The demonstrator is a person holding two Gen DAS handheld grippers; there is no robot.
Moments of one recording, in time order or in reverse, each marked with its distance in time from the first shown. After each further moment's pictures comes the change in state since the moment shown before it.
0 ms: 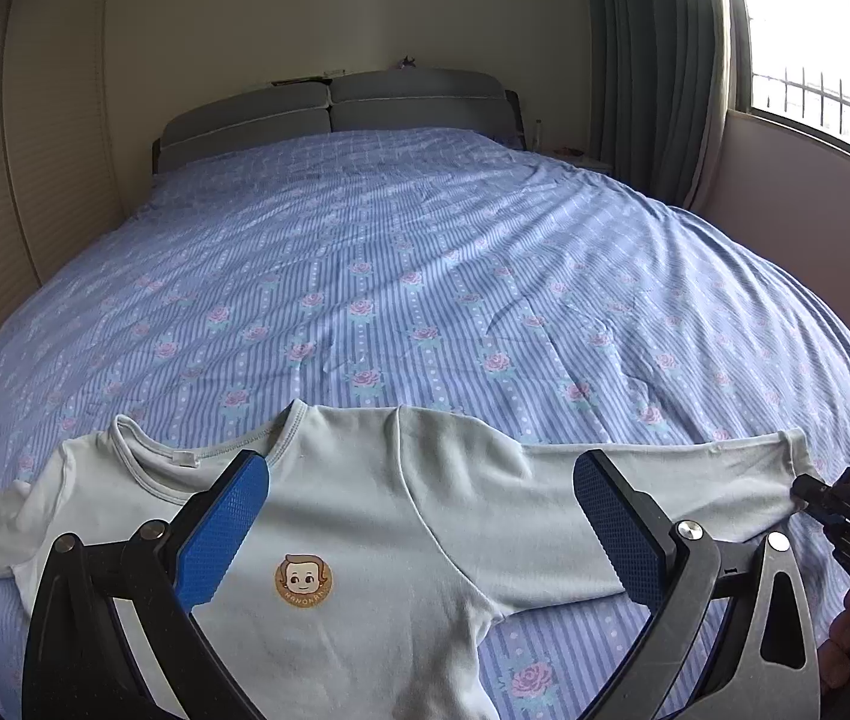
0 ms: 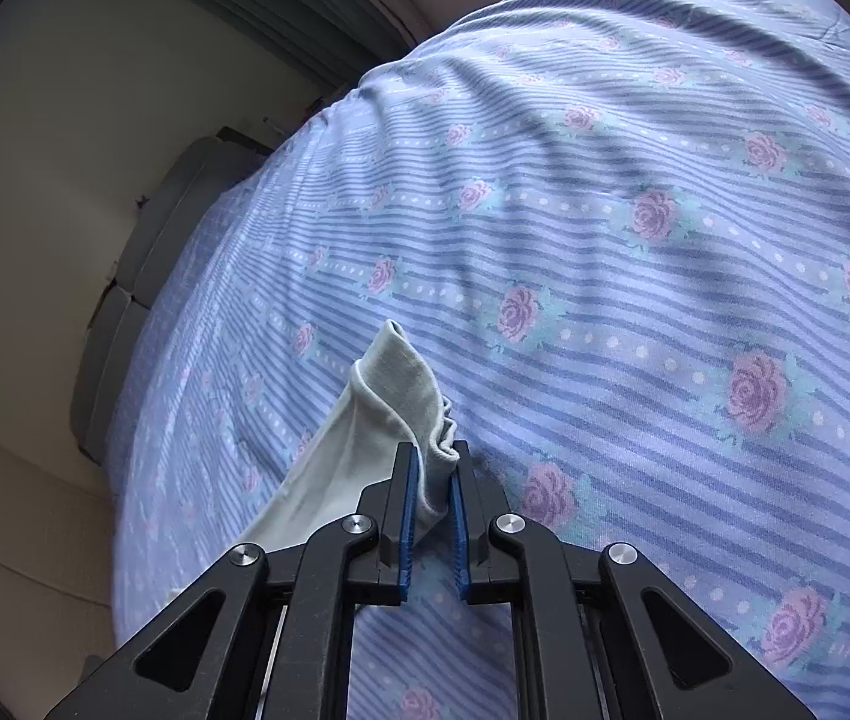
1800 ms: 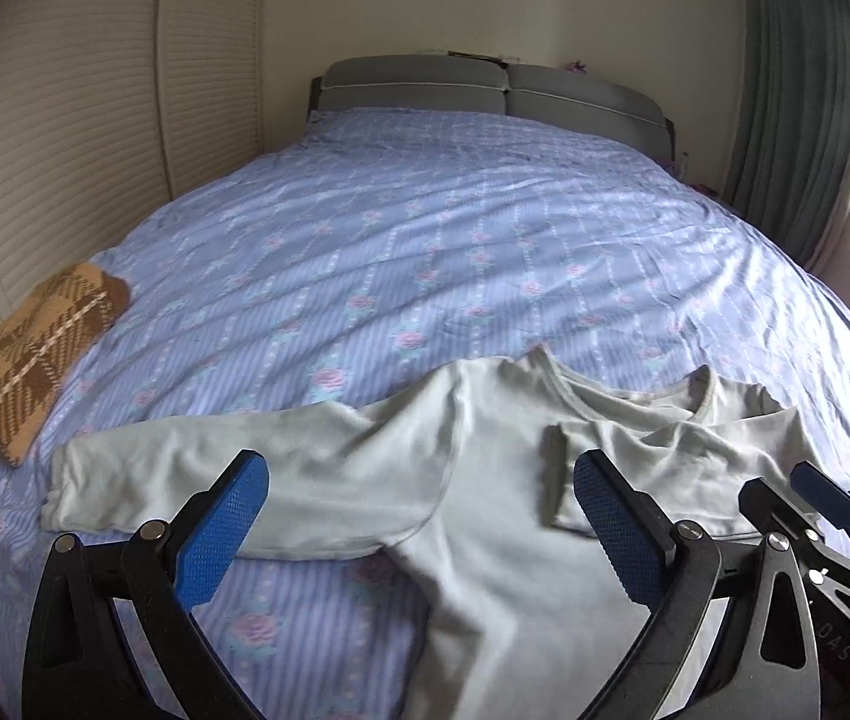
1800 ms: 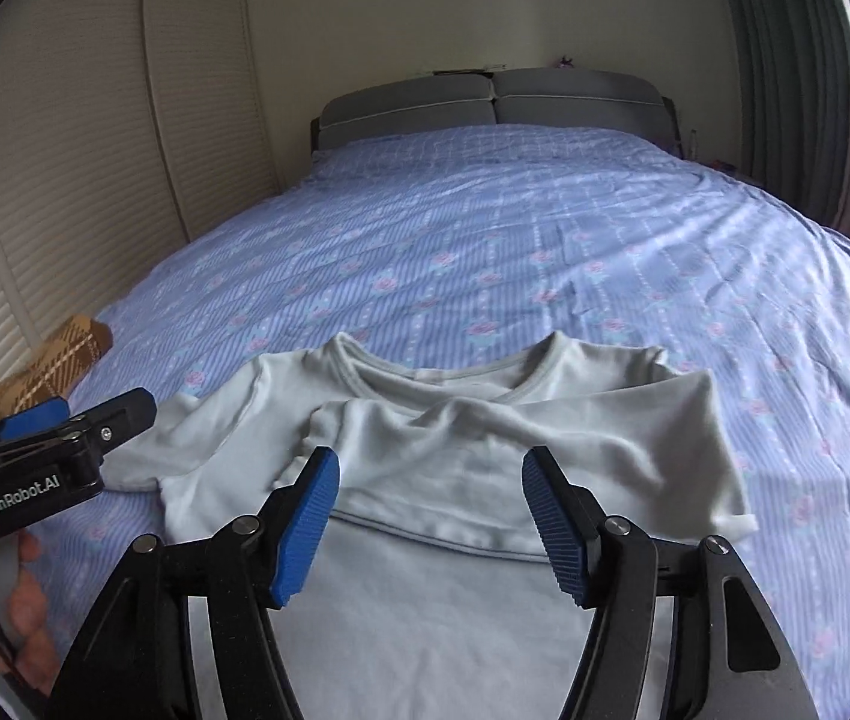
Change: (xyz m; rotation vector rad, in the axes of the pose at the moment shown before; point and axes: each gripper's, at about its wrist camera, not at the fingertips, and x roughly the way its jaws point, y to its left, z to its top) left arm -0.042 0.275 -0.065 -0.214 0.049 0.156; right arm -0.037 0.274 -0.304 -1.022 0.069 0.263
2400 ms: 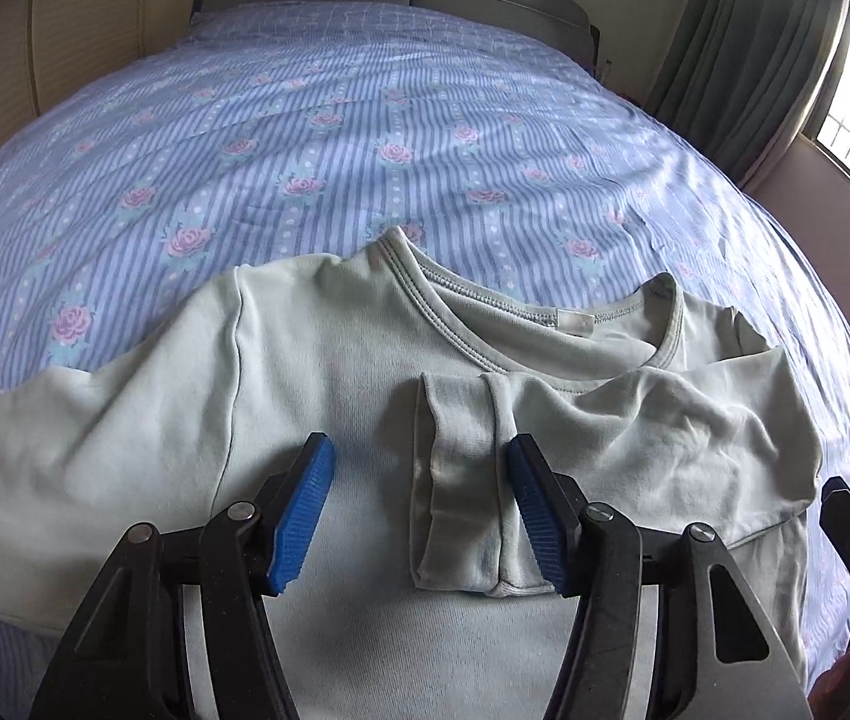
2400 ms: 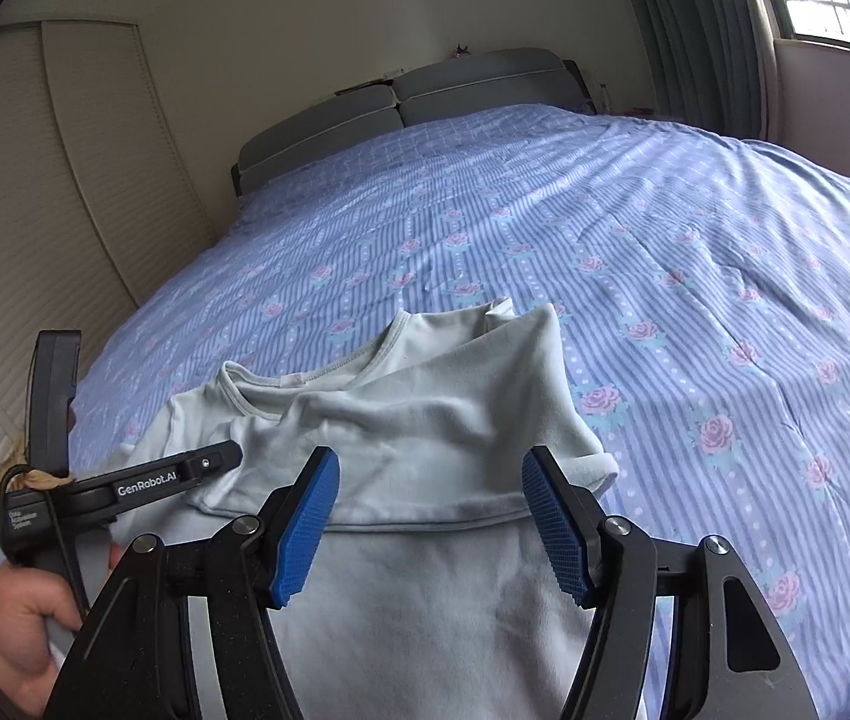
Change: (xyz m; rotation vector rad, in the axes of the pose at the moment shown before) left arm 0.110 -0.050 -0.008 0.038 0.254 -0.236; right arm -0.005 -0.078 -0.022 0.223 -0.019 -0.043
